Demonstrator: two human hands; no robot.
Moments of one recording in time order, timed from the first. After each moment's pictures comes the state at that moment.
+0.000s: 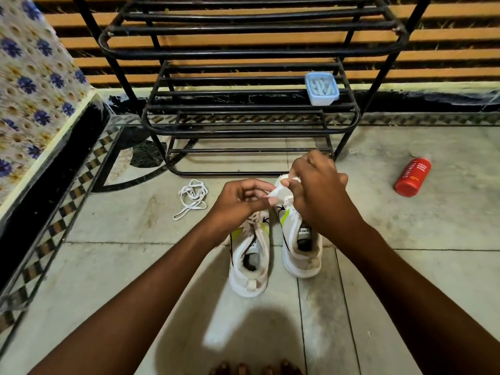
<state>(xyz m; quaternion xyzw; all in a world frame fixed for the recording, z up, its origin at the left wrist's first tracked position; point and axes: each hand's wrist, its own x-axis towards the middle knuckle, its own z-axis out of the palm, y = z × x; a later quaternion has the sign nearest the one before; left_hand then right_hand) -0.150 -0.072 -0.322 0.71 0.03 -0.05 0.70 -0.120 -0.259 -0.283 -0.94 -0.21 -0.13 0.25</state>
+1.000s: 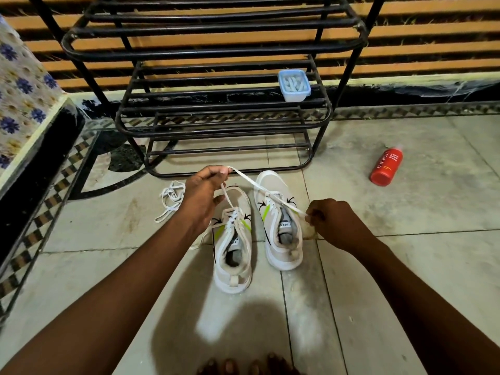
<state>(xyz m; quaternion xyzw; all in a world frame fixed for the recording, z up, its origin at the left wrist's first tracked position) -0.121 -0.064 -0.337 0.62 0.20 0.00 0.76 -0.124 -0.354 -0.350 -0.96 -0.10 0.12 0.23</state>
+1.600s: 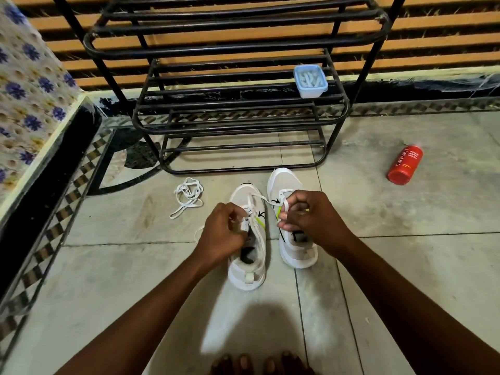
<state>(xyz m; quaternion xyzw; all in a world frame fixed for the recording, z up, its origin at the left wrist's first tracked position) -0.191 -0.060 -0.381 0.88 0.10 -0.02 0.46 -0.141 -0.281 -0.343 -0.73 -0.04 0.19 0.65</state>
